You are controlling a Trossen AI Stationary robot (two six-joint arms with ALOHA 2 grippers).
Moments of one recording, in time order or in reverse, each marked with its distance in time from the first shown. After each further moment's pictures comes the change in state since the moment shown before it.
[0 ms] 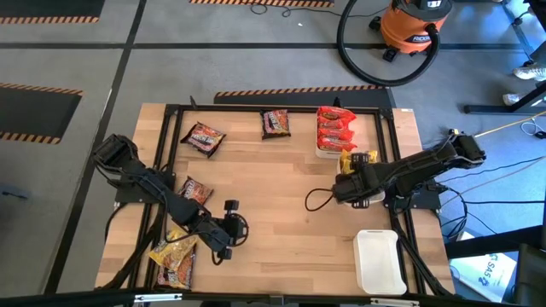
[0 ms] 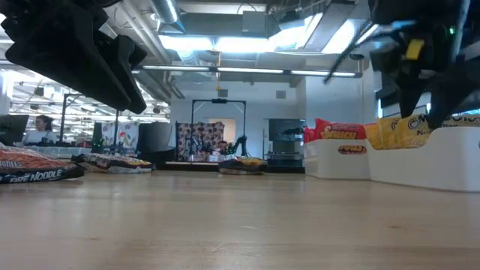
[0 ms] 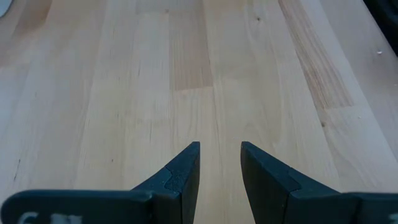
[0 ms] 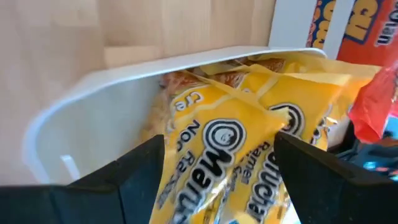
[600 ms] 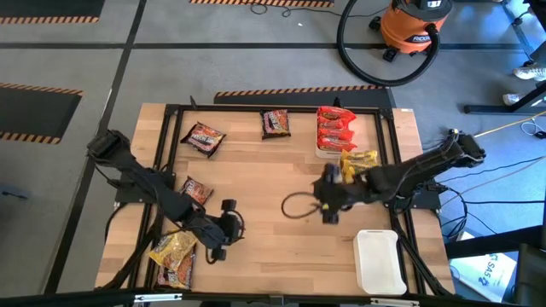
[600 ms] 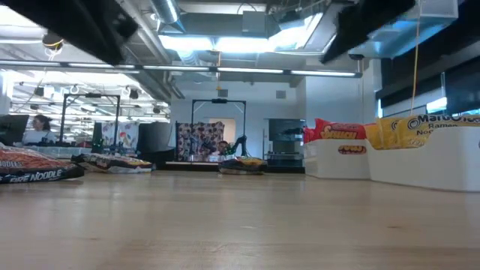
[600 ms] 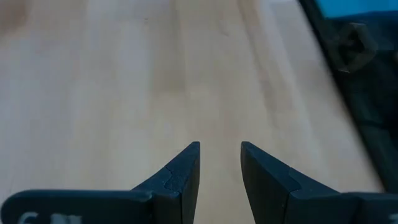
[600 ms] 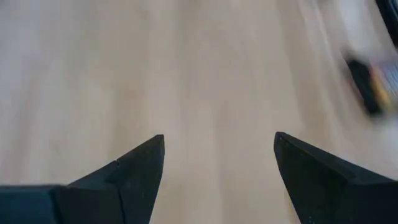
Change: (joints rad) left arm -0.023 -0.118 0.064 -0.163 0.099 -0.059; right arm 0.119 0.000 0.110 0.708 -0.018 -0.060
